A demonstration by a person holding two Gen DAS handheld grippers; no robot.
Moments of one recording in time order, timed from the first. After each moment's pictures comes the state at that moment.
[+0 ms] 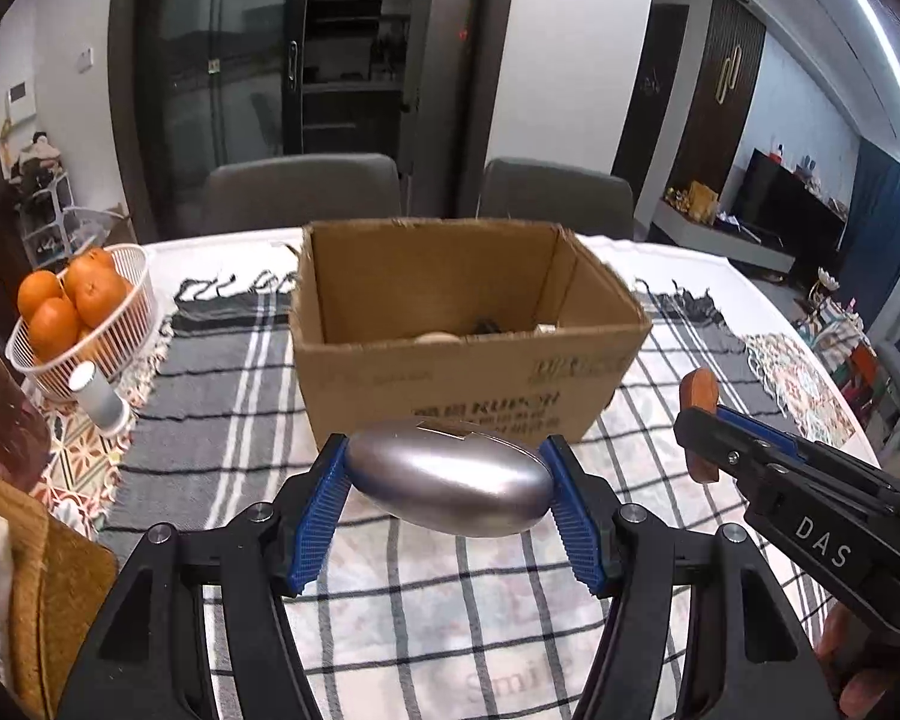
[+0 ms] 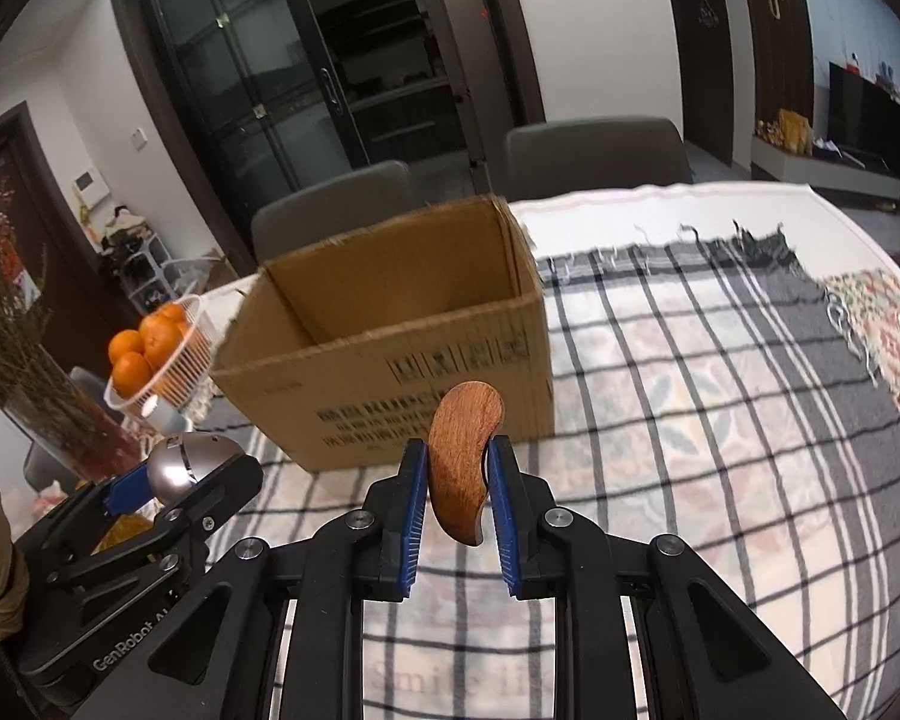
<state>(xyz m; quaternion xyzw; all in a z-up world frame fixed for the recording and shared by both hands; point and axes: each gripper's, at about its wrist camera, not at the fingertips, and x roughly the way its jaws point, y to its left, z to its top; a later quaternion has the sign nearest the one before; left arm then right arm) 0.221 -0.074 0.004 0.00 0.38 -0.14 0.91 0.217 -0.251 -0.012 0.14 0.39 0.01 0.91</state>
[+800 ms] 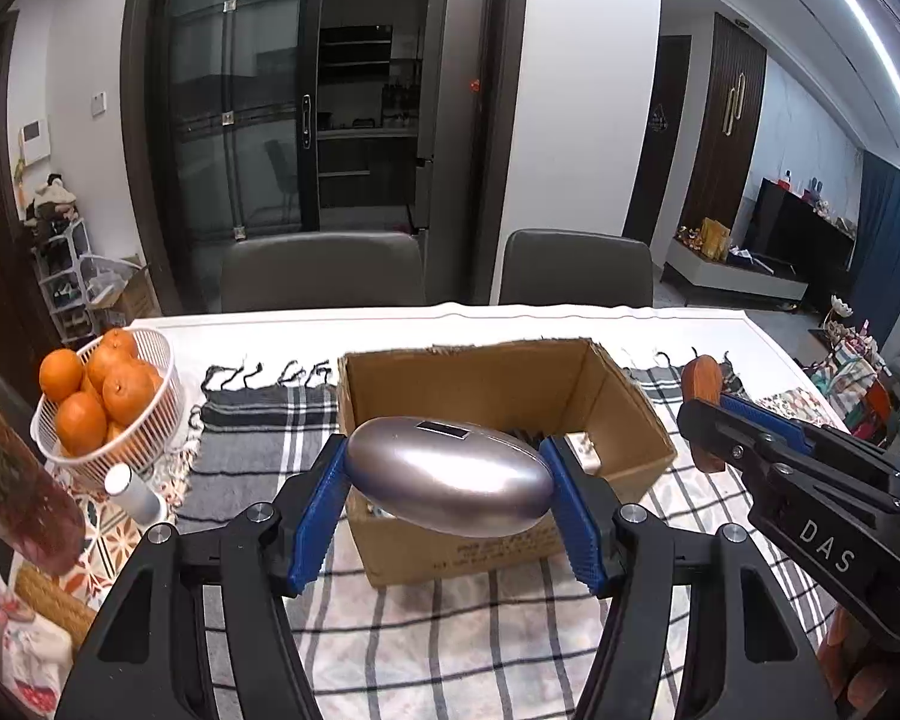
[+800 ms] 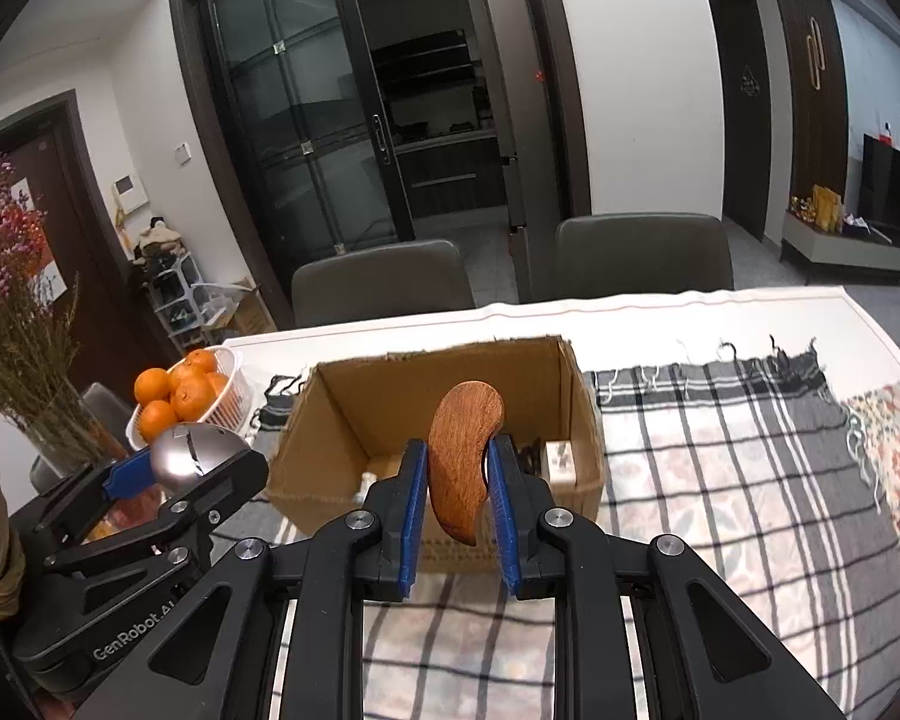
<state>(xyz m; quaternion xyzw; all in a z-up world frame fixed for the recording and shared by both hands) 0.270 -0.067 0.056 0.01 0.33 -0.12 0.93 0.264 -0.236 0.045 0.10 0.33 0.04 0.94</state>
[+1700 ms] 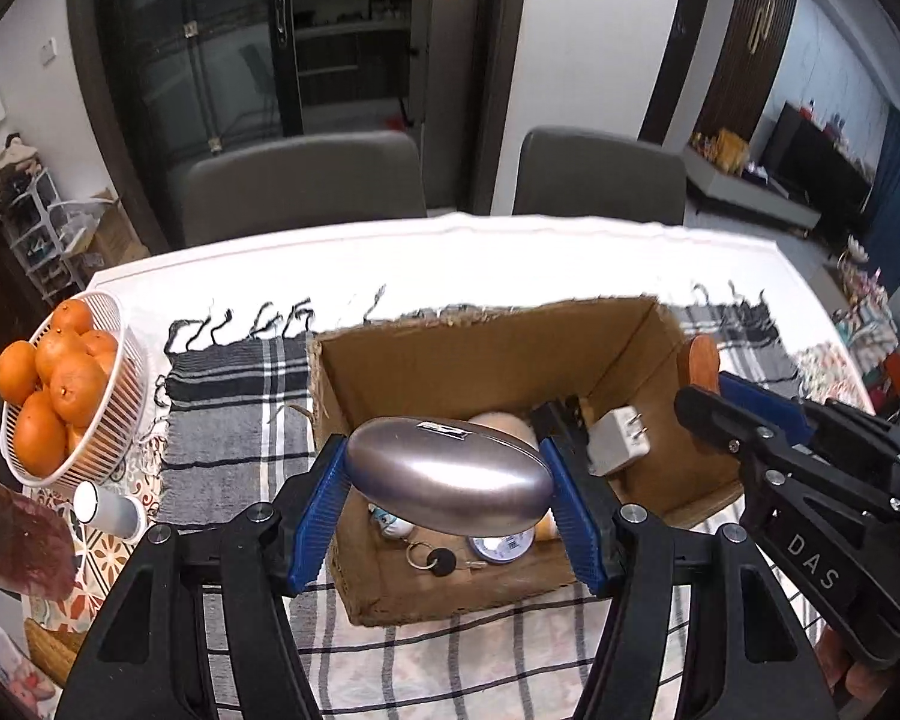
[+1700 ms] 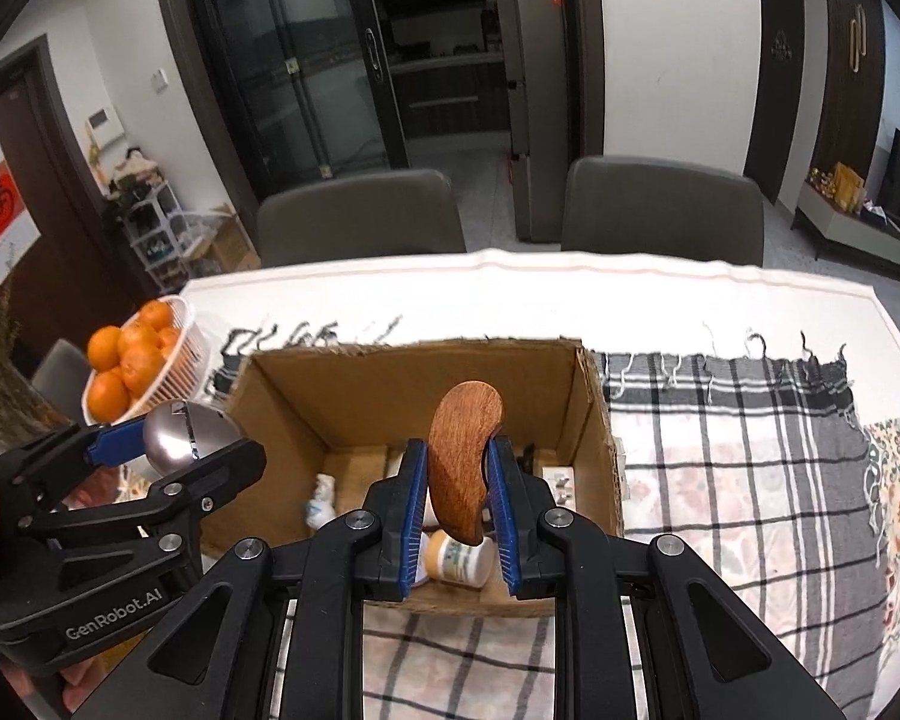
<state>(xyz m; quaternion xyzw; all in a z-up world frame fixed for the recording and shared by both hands) 0.376 -0.083 0.020 0.04 0.47 -0.13 0.87 0.364 -0.237 0.017 0.07 0.44 0.05 0.90</state>
